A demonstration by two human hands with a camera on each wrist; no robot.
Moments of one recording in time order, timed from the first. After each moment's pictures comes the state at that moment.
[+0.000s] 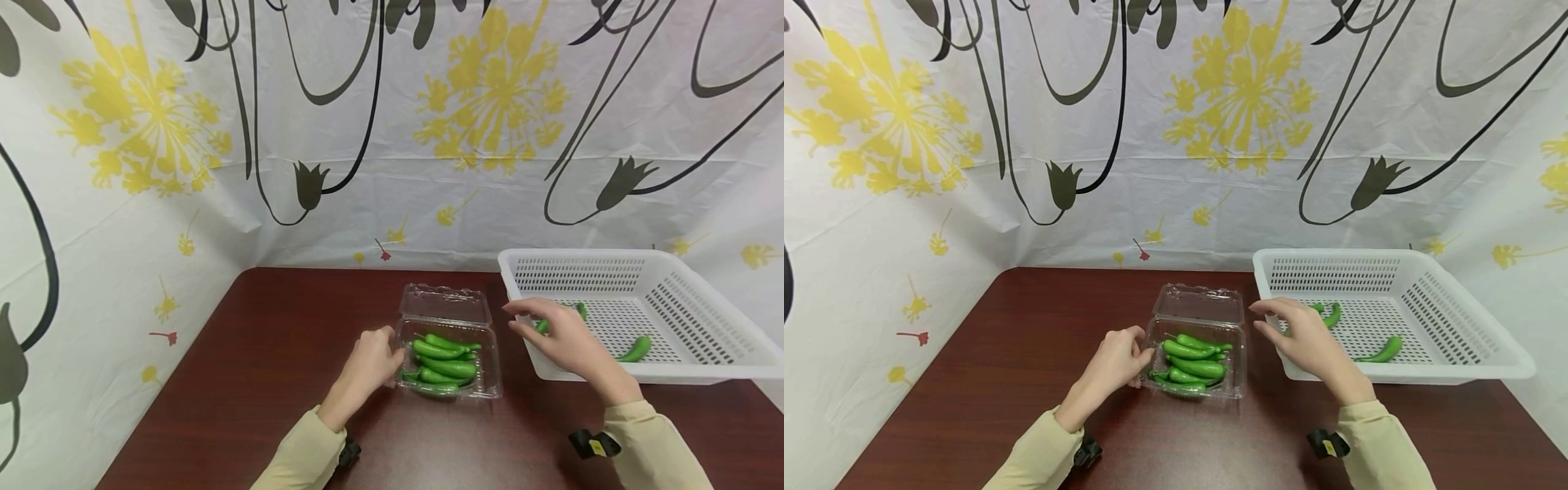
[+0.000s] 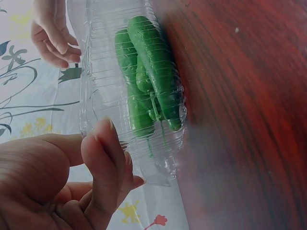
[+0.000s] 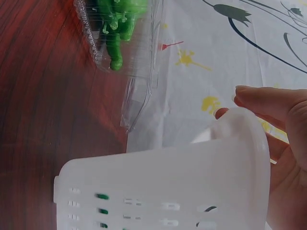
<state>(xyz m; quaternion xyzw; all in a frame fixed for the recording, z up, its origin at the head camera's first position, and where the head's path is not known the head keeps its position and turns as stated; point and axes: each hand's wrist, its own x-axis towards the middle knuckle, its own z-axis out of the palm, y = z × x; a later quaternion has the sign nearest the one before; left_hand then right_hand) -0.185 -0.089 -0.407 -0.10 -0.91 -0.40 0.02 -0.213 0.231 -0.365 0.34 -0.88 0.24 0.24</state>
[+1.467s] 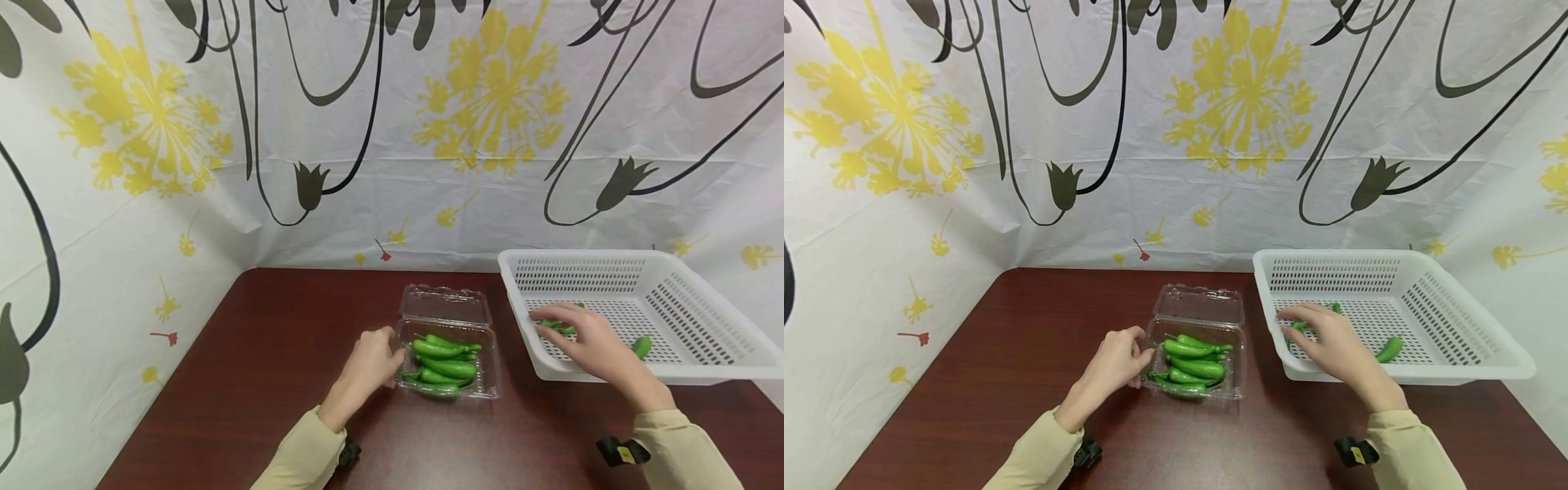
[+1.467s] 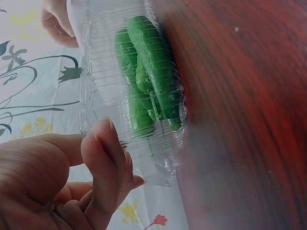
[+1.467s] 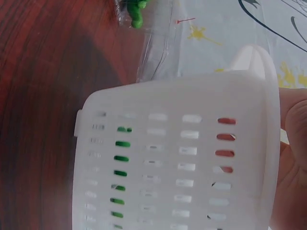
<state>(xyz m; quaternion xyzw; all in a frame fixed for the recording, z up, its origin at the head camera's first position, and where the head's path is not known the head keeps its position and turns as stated) -0.184 -0.089 -0.407 -0.09 -0.92 -0.39 0.02 -0.209 0.268 -0.371 0.32 -0.89 0.22 0.23</state>
